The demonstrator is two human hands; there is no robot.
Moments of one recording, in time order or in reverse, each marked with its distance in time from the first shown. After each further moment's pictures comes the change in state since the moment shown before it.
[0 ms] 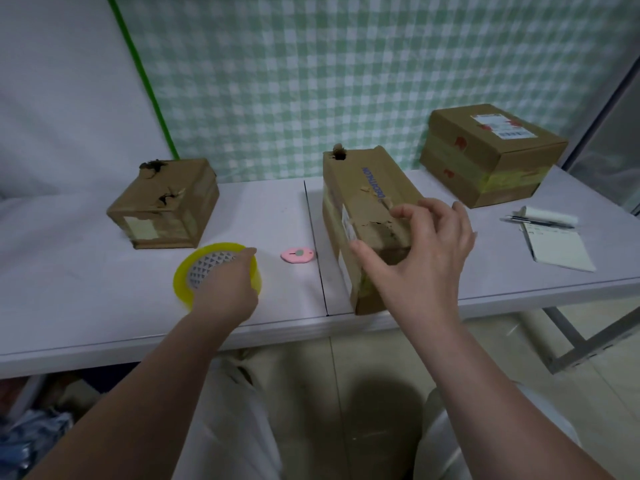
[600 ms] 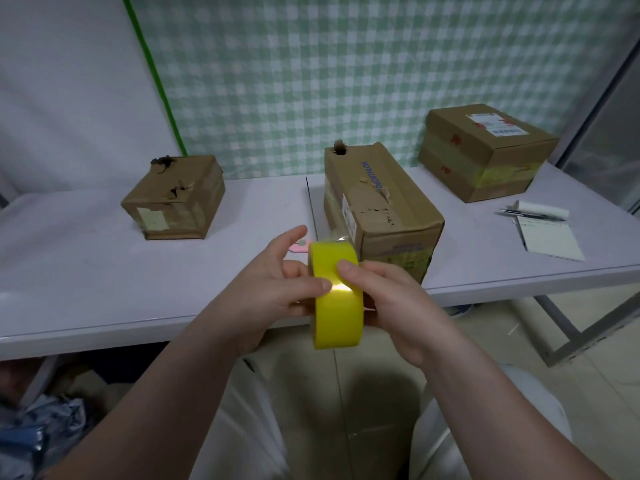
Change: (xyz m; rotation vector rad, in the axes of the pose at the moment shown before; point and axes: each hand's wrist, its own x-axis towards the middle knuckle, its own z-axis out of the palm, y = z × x) left_hand -0.095 0.055 -0.054 -1.114 -0.383 0.084; right_hand -0.039 -0.019 -0.027 0.739 -0.828 0.522
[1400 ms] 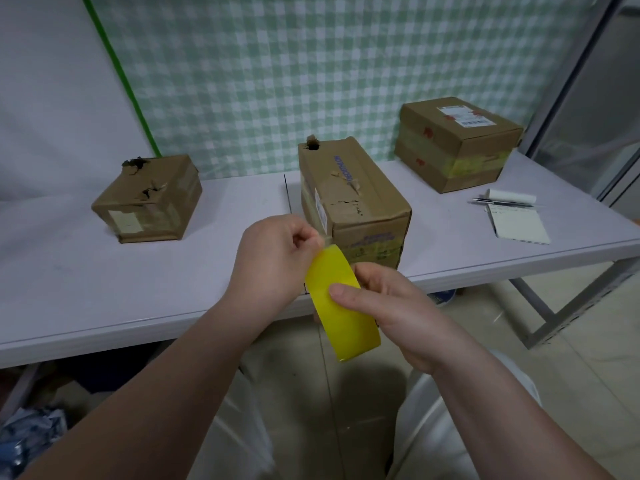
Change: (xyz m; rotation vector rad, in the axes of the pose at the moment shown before) left_hand 0.023 0.008 0.037 0.712 0.375 0.504; right_hand -0.033 0.001 -0.020 -0.064 -0.040 -0.046
